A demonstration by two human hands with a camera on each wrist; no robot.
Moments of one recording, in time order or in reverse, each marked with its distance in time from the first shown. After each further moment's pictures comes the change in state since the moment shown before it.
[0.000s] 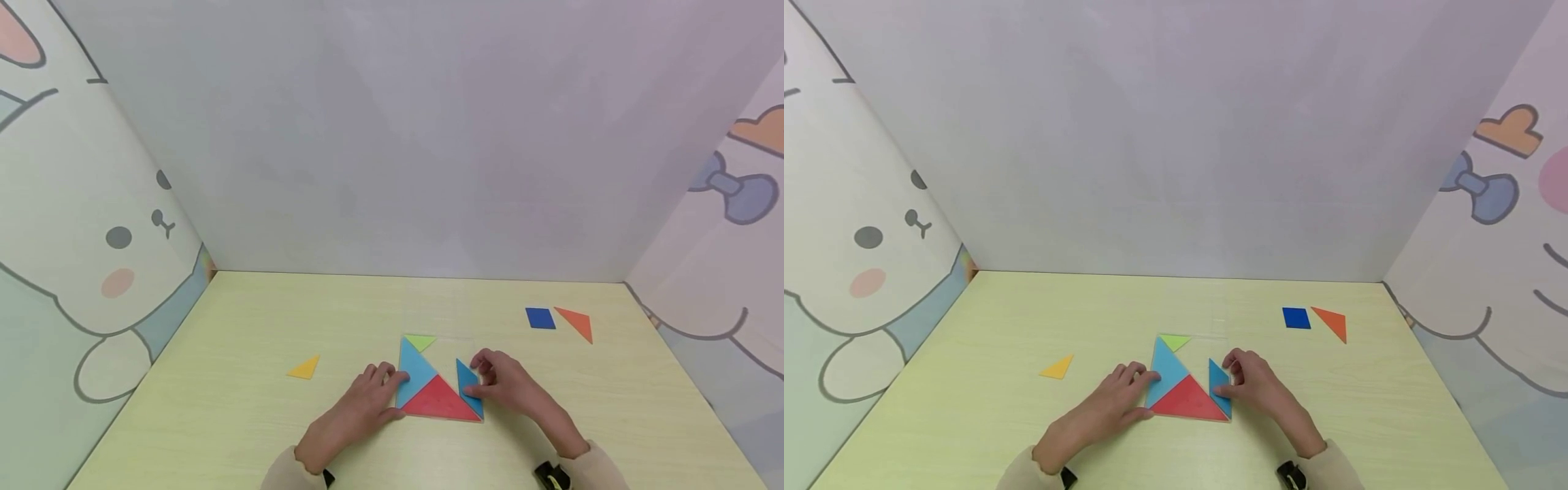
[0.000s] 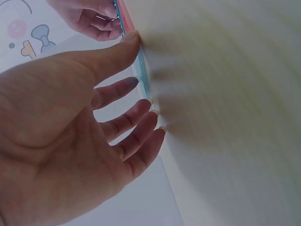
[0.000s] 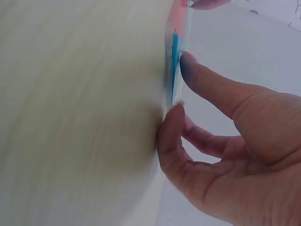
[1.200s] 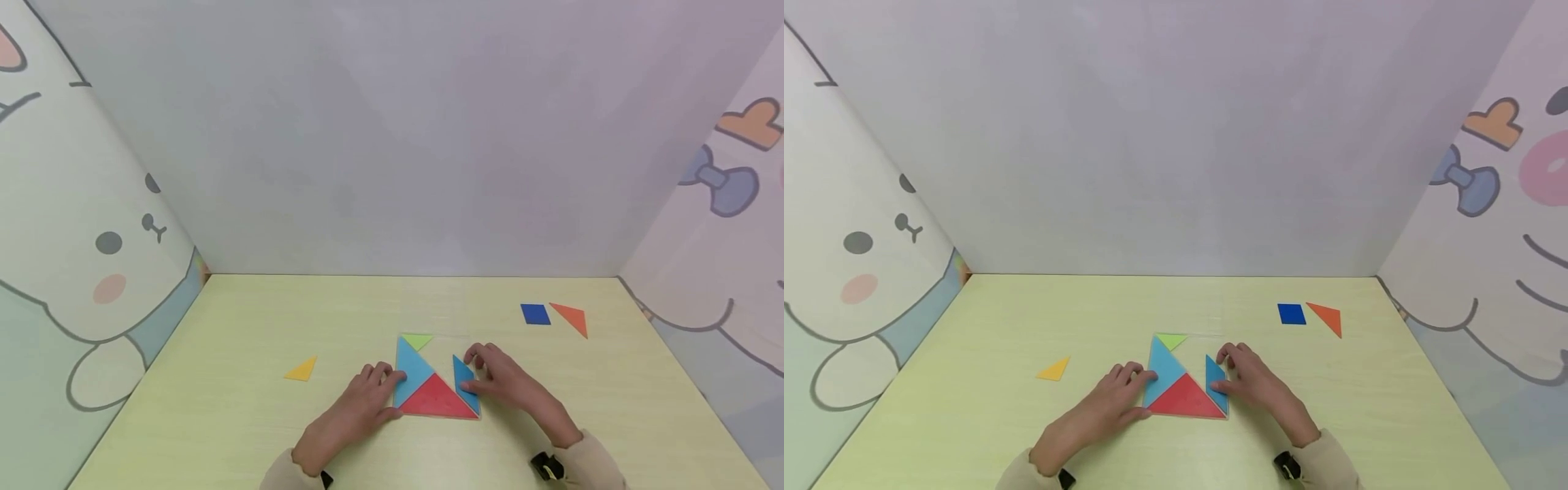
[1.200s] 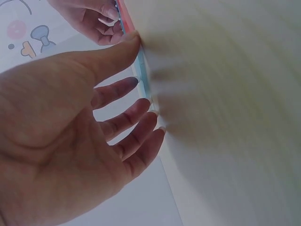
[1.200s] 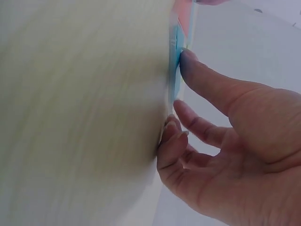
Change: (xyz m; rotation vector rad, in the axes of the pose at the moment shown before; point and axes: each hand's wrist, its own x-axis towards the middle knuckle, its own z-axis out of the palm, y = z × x) left_hand 0.000 0.001 -0.003 -0.014 -0.022 -0.007; right_hand 0.001 0.004 -0.003 -0.045 -0.037 -0.089
